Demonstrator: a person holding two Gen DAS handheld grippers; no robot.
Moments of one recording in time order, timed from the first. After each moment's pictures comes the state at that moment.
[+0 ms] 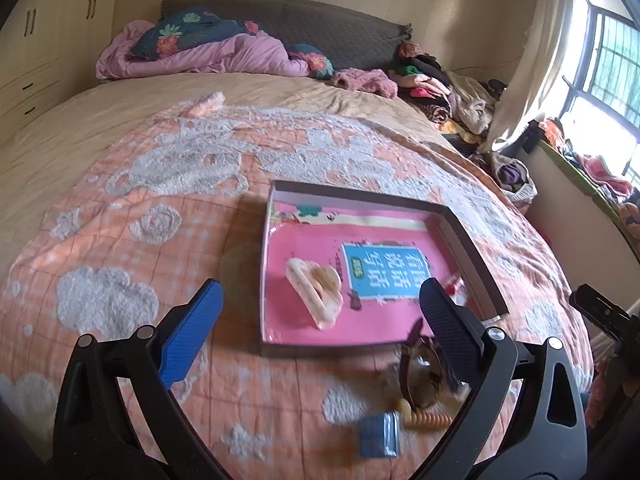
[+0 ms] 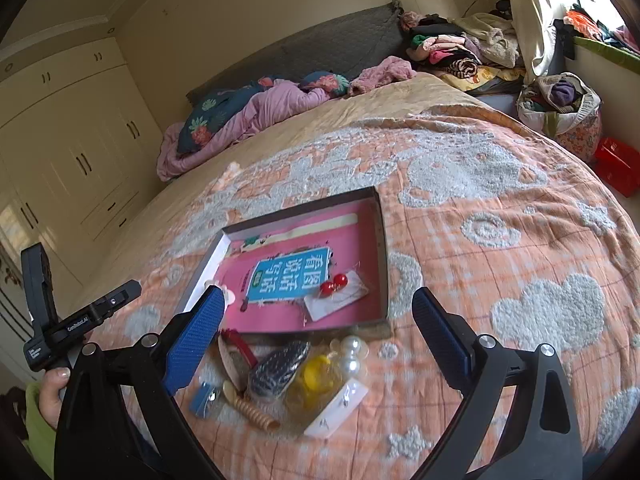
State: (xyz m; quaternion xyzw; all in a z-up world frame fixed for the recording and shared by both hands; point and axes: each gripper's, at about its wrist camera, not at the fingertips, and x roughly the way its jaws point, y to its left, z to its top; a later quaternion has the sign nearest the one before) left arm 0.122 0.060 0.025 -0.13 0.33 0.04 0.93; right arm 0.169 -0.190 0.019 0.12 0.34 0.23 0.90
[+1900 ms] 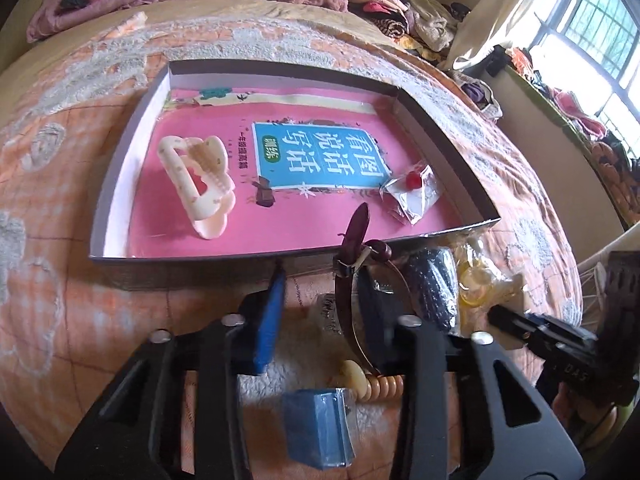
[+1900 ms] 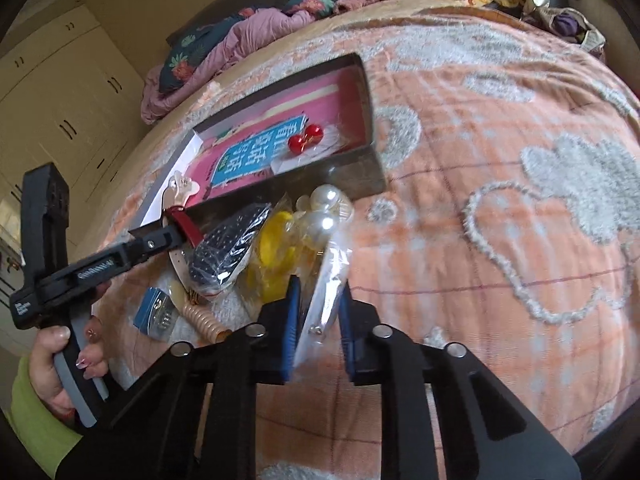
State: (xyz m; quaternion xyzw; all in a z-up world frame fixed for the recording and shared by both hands) left arm 0.161 -0.001 -0.061 -0.12 0.45 -0.07 0.88; right arm 0.154 -0.180 -0.081 0.12 0.46 0.23 0.85
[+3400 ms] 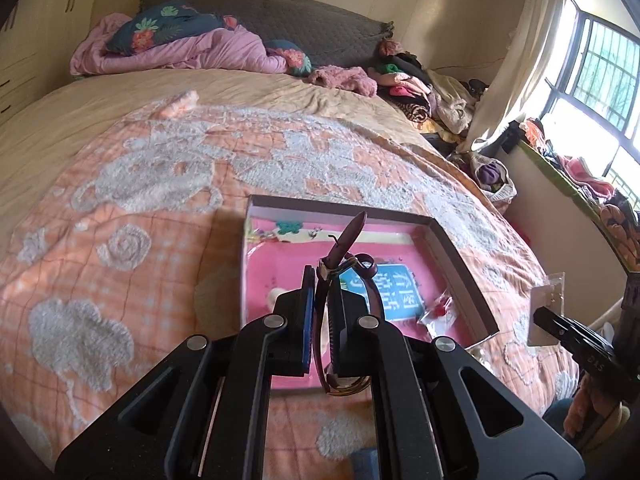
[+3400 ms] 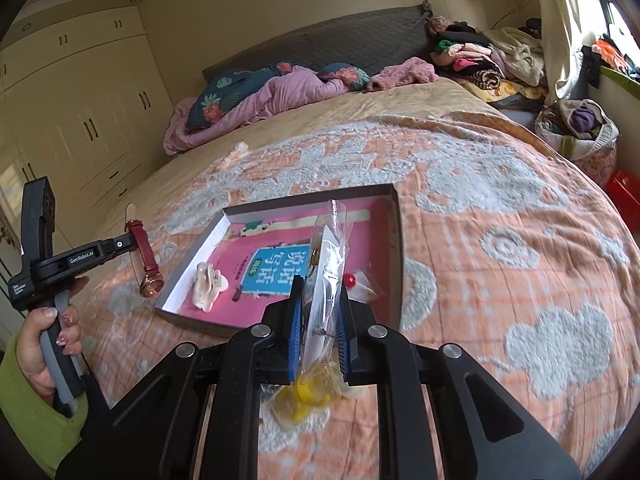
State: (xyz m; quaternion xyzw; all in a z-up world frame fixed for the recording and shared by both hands) left arm 0.165 0.072 0.030 -0.14 0.33 -0.01 0.93; right arm 0.189 -0.161 0.005 0.06 0.34 0.25 0.91
